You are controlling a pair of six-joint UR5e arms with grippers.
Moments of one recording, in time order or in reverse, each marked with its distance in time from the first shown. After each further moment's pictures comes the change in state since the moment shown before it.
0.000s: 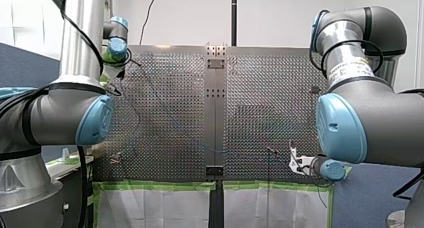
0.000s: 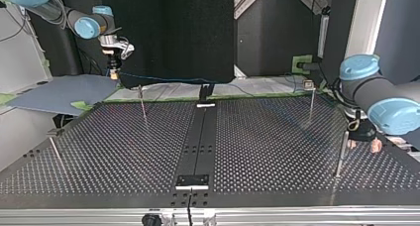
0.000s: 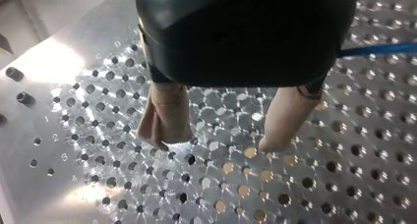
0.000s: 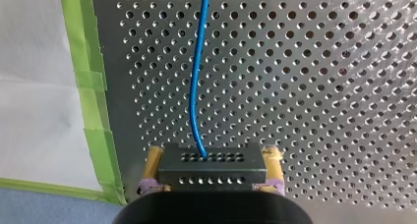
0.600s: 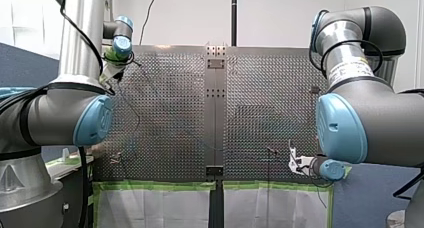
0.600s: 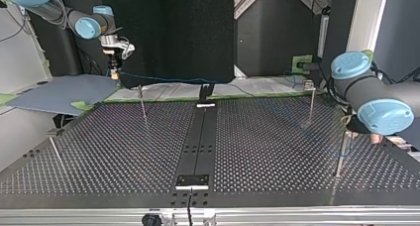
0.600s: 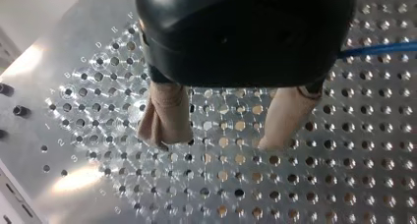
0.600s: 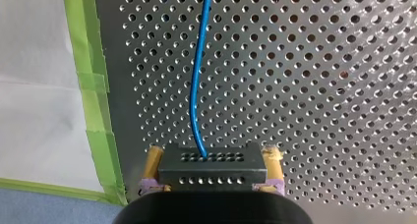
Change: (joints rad) left arm -0.041 0.001 0.002 -0.083 -0.149 0.150; right arm 0.005 0.000 0.000 0.005 0.003 -0.003
